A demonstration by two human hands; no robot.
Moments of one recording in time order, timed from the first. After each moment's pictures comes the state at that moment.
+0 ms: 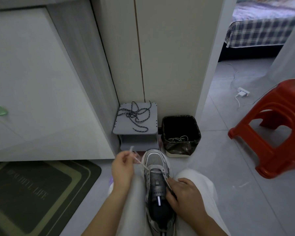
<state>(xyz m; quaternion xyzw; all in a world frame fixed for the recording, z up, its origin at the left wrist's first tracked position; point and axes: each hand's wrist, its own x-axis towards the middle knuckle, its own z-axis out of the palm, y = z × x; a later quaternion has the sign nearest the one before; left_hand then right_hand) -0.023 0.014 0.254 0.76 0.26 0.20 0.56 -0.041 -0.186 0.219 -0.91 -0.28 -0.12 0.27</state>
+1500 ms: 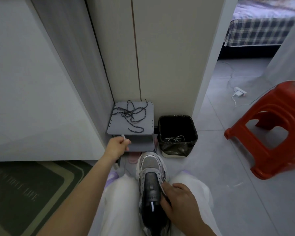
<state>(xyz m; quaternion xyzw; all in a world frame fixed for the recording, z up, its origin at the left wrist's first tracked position) 0.062 0.069 0.261 0.84 0.23 0.00 0.49 -0.035 -0.183 0.222 -0.92 -0.29 -0.11 0.26</state>
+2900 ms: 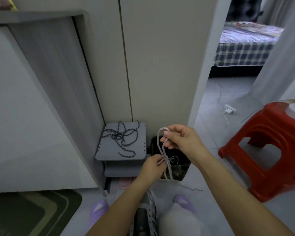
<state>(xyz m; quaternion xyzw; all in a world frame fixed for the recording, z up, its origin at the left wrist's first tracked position) 0.123 -0.052 0.268 0.87 0.02 -0.04 0.49 0.149 -0.176 0.378 -0.67 -0.12 0.14 0.72</state>
